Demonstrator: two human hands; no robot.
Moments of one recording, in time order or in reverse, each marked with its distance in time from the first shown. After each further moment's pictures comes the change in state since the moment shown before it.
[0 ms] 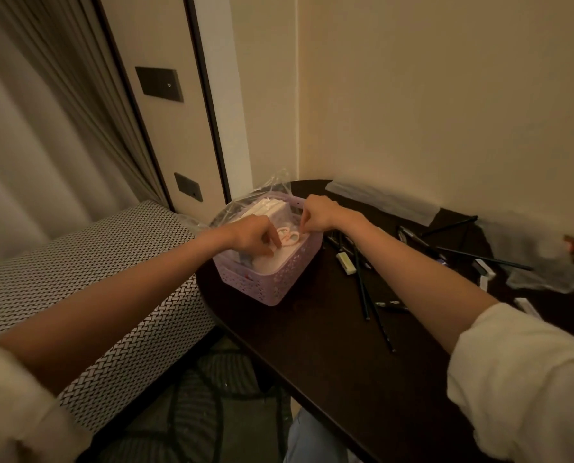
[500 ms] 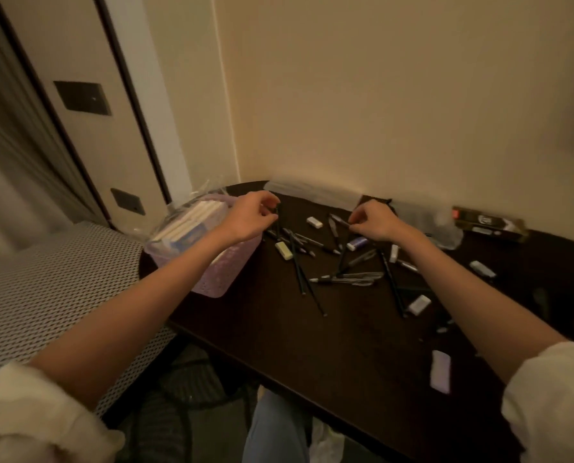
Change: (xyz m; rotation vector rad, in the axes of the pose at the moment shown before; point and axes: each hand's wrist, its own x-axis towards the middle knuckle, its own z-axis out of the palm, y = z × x) left_hand 0.026 0.122 0.005 -0.384 0.497 0.061; right_hand -0.175 0.146 -0.032 0.123 0.267 0.292
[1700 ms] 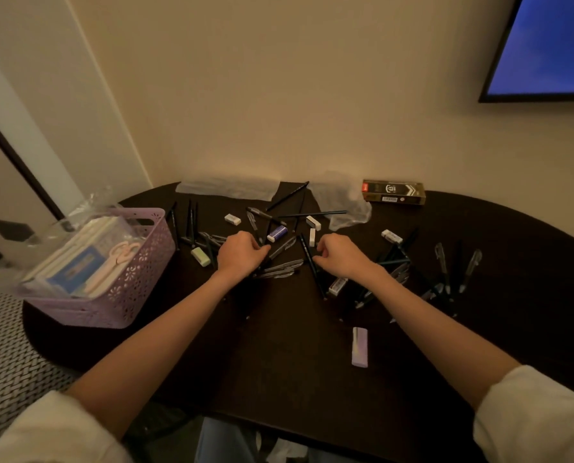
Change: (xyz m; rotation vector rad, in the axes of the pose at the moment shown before) left_hand 0.013 0.065 0.154 0.126 -0.140 -0.190; right_hand -0.074 0.092 0.033 -0.016 -0.006 0.203
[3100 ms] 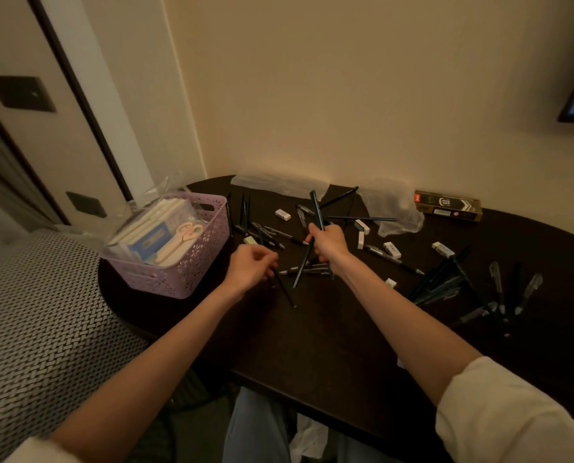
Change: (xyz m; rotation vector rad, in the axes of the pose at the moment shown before) left_hand -0.061 -0.066 -0.036 -0.552 0.013 -0.149; right_hand 0.021 -0.115 0.031 0.956 0.003 0.285
